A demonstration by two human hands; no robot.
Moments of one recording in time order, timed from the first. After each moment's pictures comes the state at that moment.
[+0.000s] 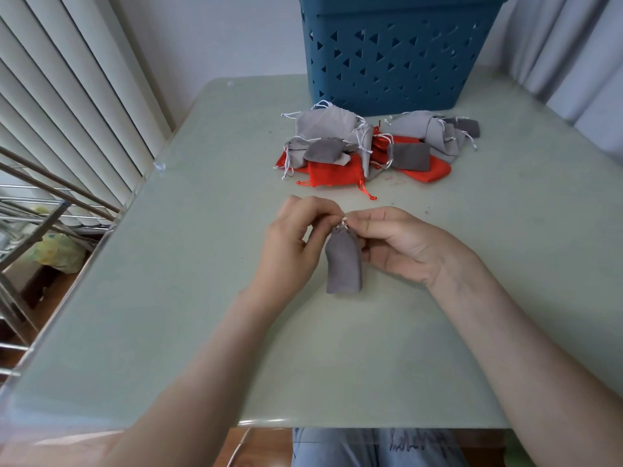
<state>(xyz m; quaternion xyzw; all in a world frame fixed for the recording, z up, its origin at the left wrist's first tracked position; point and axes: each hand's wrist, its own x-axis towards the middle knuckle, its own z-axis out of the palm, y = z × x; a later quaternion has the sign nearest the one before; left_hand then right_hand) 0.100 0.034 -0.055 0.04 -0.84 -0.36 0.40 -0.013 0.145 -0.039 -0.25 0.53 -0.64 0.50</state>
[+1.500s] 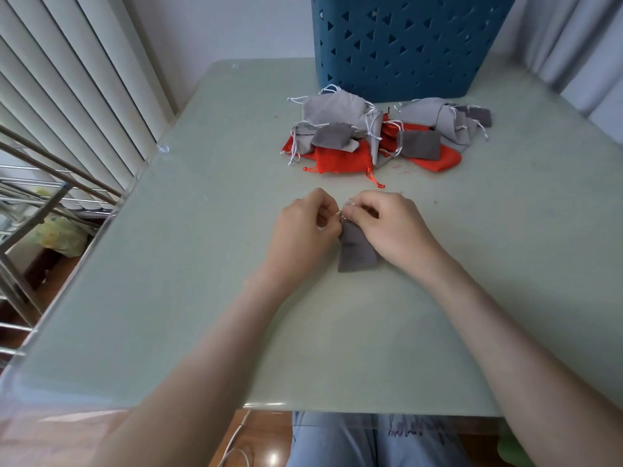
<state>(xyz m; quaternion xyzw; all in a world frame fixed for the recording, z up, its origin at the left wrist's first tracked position) 0.092 0.033 -0.058 0.22 -0.87 -0.35 0.26 -0.002 0.132 -0.049 -0.39 0.82 -0.40 0.09</state>
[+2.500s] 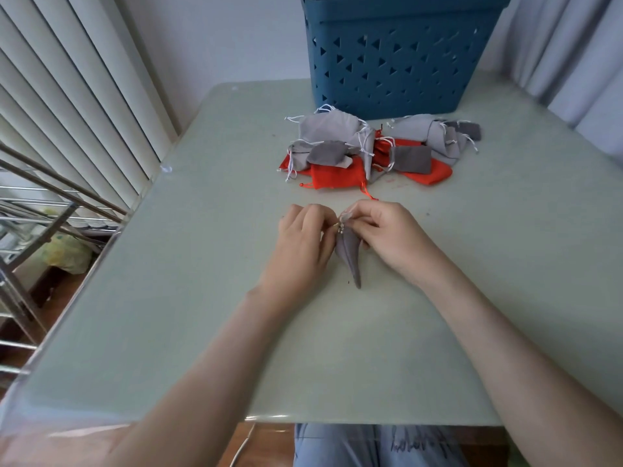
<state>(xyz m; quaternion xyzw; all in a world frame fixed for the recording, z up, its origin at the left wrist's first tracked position) 0.094 0.029 -0.075 0.09 -0.90 -0.23 0.36 -0.011 0.138 -0.046 -0.40 0.72 -0.53 0.20</state>
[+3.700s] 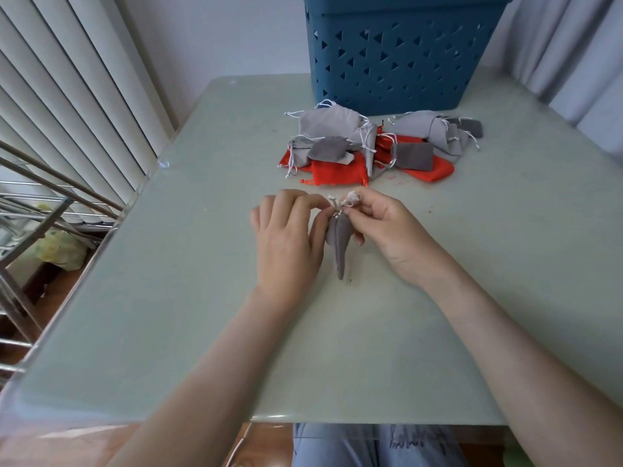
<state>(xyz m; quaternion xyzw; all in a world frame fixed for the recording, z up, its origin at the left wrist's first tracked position) 0.095 0.031 -0.069 0.17 -0.84 -0.12 0.51 -0.007 0.132 -0.049 -0.40 0.60 -0.63 0.27</state>
